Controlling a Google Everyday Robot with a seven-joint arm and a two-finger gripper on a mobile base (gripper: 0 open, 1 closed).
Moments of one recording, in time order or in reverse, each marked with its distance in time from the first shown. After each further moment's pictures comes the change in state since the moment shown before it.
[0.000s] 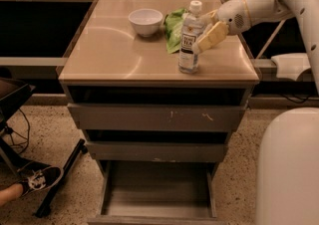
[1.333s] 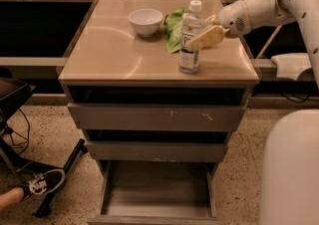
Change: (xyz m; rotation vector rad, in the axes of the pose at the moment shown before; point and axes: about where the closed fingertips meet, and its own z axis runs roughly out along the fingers) arm 0.005 -0.002 0.003 -0.003 -0.025 0.009
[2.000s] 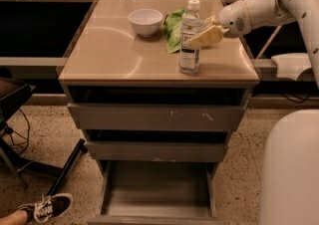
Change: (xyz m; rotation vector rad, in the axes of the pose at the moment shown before) arm 0.000 0.000 0.000 0.000 0.000 0.000
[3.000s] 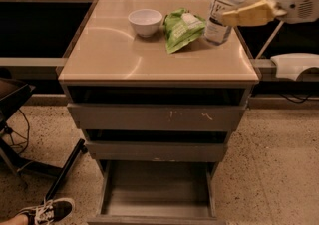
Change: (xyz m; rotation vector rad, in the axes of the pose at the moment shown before) arm -0.081 0.121 -0.111 0.346 -0.136 -0.320
